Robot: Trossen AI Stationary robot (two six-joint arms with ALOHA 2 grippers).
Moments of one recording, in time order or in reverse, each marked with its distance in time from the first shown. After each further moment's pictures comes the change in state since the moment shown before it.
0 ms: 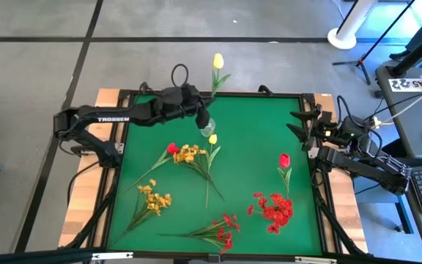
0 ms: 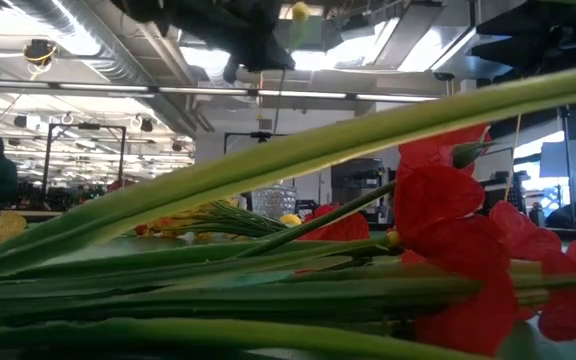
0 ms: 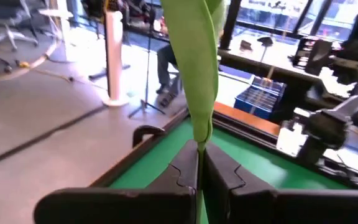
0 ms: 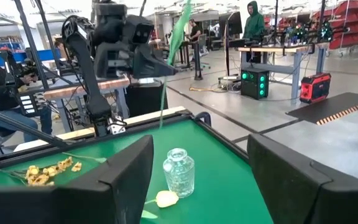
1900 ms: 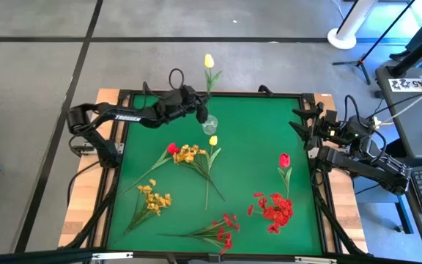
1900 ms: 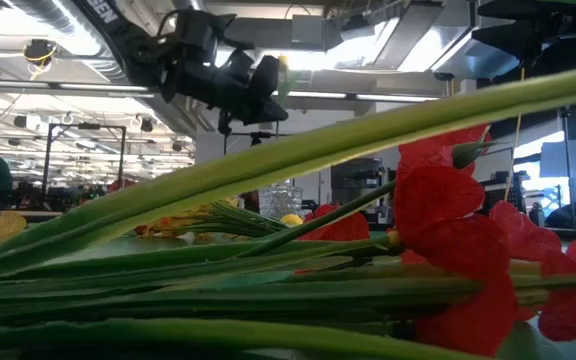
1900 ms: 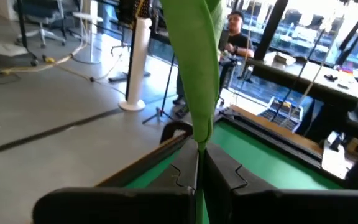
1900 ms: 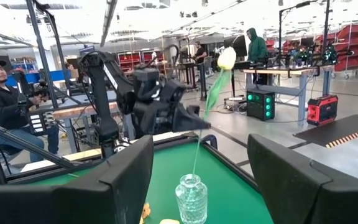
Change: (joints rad) left arm 0.127 0.158 -0.213 0.427 0.044 -0.072; right arm 0.000 -0.001 0.000 0.102 -0.018 0.005
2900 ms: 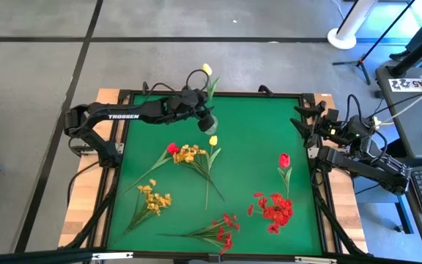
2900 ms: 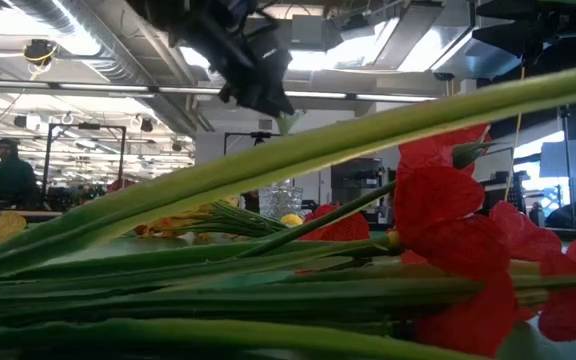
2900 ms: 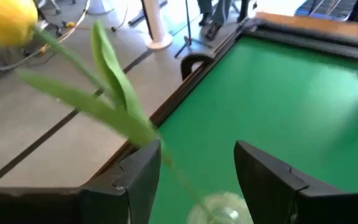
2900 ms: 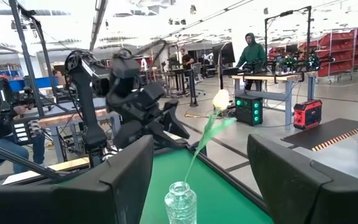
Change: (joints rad) left arm -0.130 -0.039 0.318 -0.747 -0.179 0.202; right arm 0.000 0.000 0.000 0.023 0.053 -0.005
